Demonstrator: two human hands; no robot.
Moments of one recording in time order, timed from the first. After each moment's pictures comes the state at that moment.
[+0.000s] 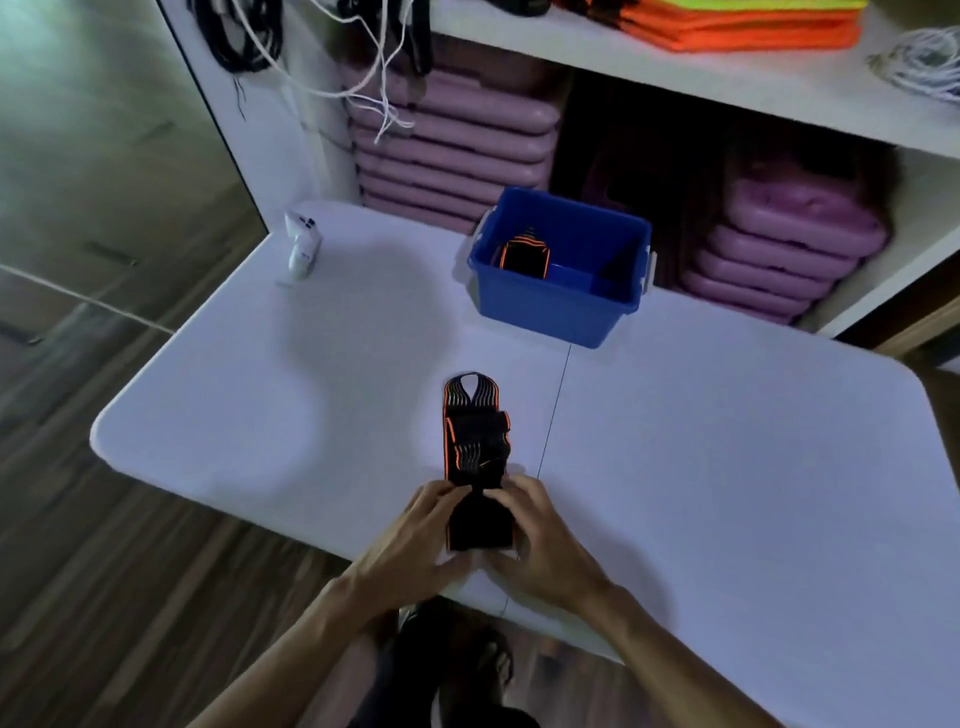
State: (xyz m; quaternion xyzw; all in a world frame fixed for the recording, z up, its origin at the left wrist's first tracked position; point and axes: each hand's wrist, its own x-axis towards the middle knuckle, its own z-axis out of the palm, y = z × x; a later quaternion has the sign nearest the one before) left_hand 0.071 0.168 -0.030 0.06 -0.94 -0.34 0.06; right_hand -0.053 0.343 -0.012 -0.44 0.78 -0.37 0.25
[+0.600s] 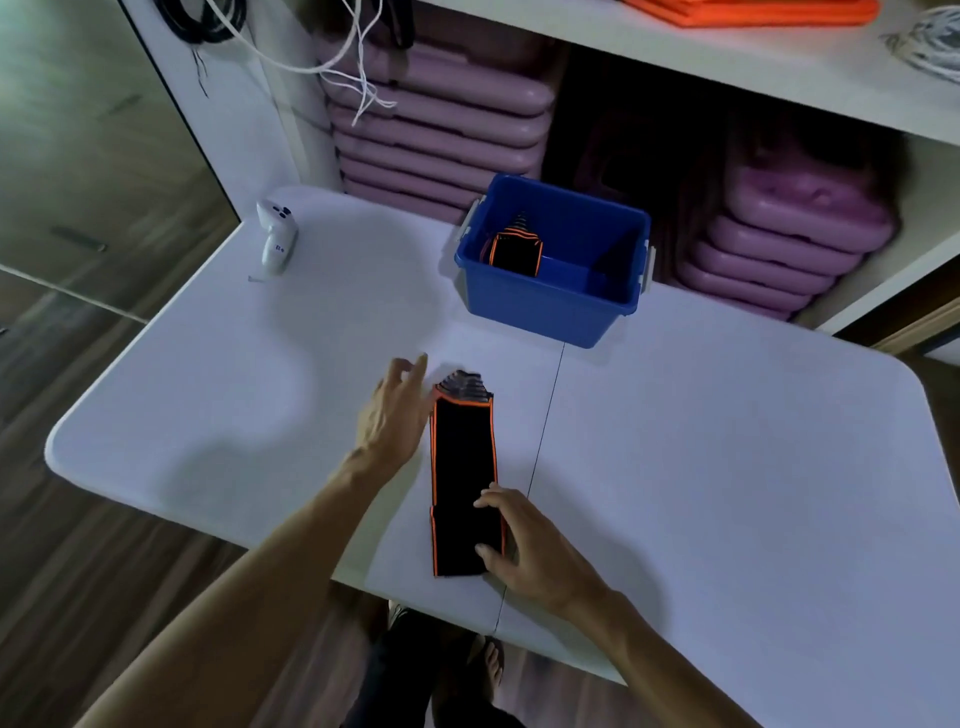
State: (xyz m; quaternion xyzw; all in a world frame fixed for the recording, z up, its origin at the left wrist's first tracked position) left_hand -0.054 0.087 -0.001 0.28 -0.93 -0.23 0.10; right_hand -0.066 0.337 -0.010 -0.43 0.79 -0.33 0.29
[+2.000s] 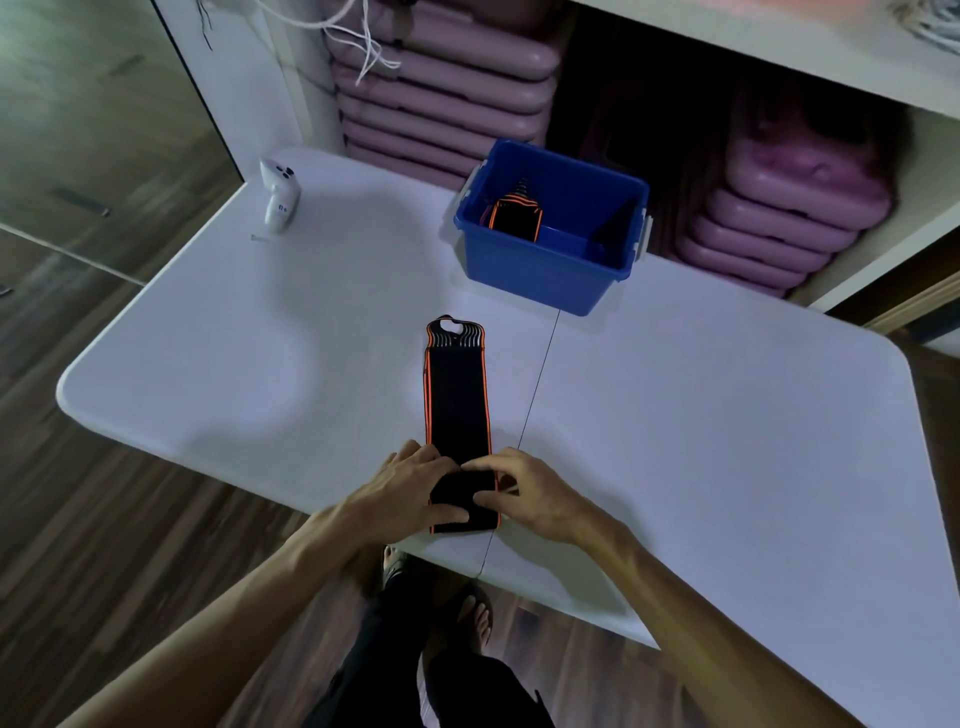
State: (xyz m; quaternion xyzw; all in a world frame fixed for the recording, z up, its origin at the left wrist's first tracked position) left_hand 0.042 0.164 0.013 0.09 -0.93 -0.30 -0.19; right_hand -0.087 0.336 0.007 -0.41 0.77 -0.29 0.40
